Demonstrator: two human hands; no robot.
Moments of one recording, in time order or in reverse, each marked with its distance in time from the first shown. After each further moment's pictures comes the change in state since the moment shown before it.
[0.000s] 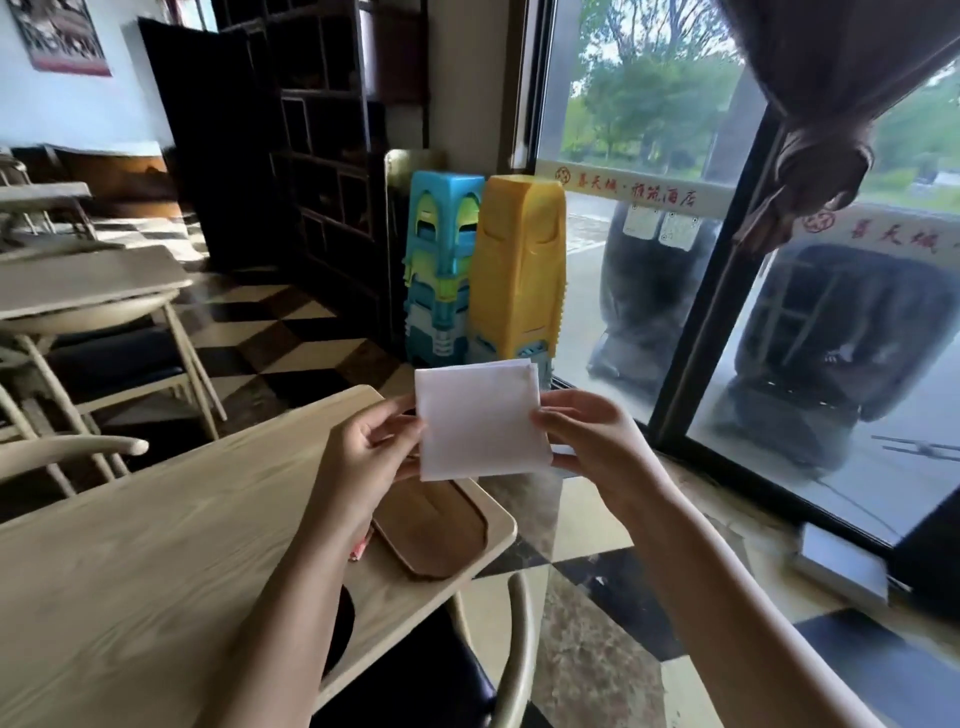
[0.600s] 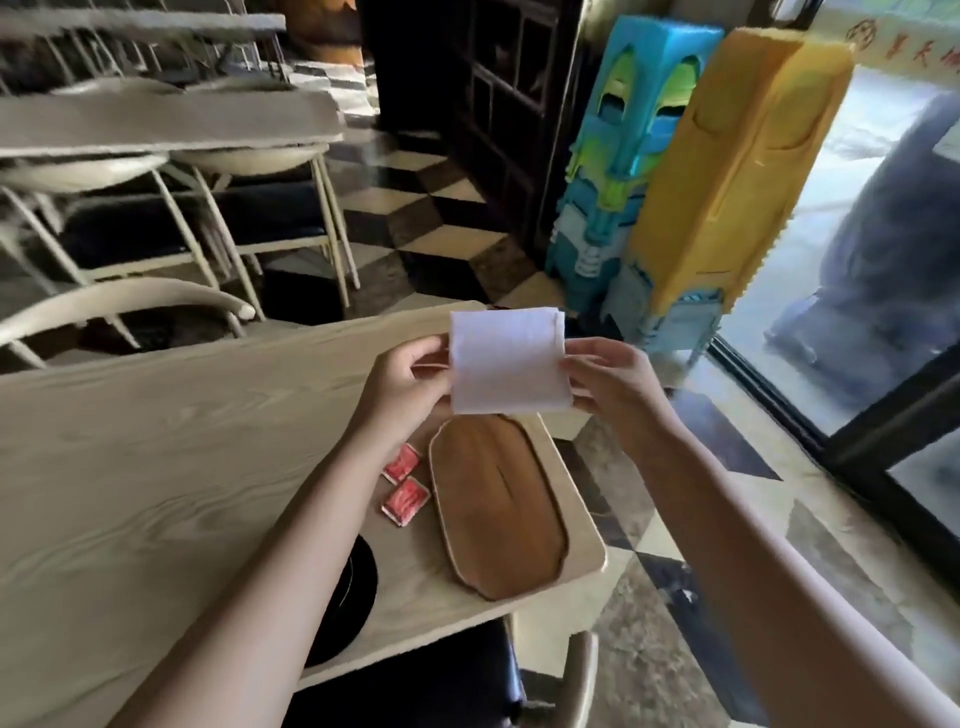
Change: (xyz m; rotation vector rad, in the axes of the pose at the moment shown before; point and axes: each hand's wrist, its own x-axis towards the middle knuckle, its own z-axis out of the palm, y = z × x) left_hand 0.171 -0.122 -0.042 0.223 0.288 -0.221; right_hand 0.247 0.101 0.087 -0.106 -0.296 0.137
